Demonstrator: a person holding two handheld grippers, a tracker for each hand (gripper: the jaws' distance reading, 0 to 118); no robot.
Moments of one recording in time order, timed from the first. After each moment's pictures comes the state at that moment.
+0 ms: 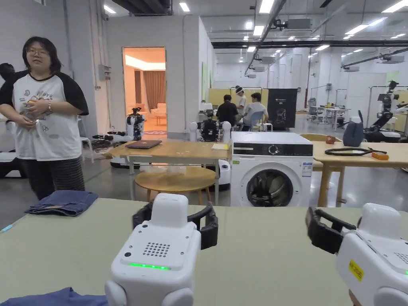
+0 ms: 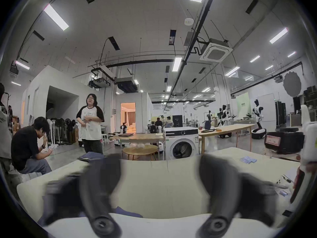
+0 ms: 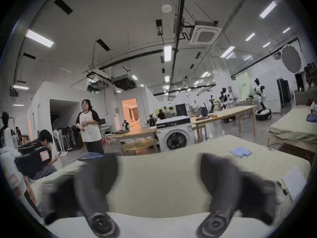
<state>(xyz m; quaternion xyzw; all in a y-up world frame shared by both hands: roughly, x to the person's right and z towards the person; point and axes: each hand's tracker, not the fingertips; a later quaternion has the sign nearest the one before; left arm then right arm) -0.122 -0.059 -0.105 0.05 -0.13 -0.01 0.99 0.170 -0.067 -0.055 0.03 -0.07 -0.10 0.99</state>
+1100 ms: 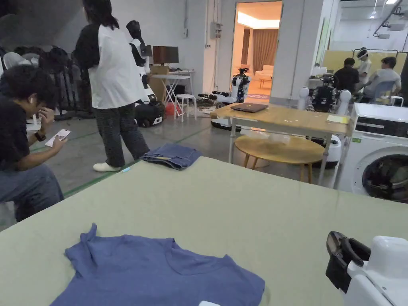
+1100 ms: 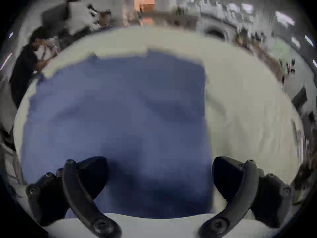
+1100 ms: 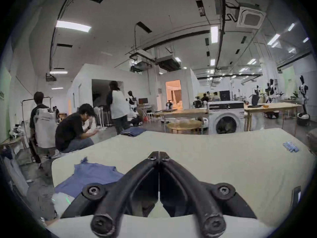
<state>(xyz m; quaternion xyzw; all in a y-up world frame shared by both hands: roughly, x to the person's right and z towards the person) -0.229 -0.329 -0.217 -0.55 -0.06 -0.01 0.83 0.017 -0.127 -0.144 -0.06 0.13 -0.05 0.99</state>
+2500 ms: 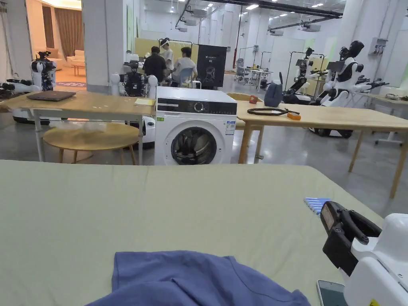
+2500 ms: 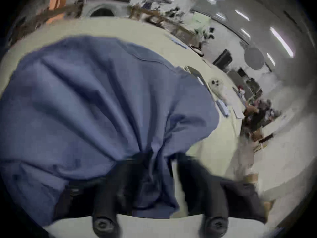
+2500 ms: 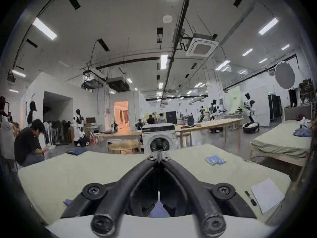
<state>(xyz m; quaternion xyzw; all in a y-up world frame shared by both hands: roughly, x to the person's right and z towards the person) 0.101 -0.311 -0.110 -0.52 -0.43 0.05 0.74 0.224 -0.084 0.059 0.04 -0.13 -0.04 0.99</state>
